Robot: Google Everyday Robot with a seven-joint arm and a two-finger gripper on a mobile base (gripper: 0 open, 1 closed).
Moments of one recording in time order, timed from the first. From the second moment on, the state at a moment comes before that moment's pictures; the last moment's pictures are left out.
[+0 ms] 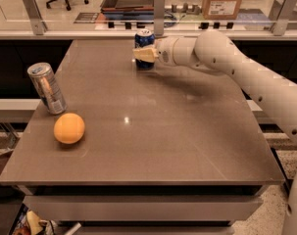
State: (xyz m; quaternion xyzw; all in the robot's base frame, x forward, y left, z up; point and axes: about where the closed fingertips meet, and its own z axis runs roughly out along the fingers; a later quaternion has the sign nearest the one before) arm 0.783 0.003 0.869 -0.32 0.73 0.24 0.55
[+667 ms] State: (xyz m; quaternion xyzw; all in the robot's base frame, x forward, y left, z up) arm 0.750 0.009 0.885 -0.35 0.72 0.27 0.54
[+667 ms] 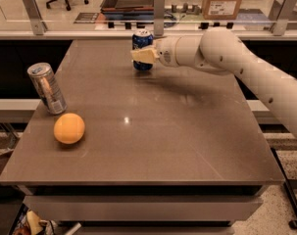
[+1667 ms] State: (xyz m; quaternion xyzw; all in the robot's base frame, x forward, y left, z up) arm 0.656 0.053 0.898 -0.42 0.69 0.32 0.50
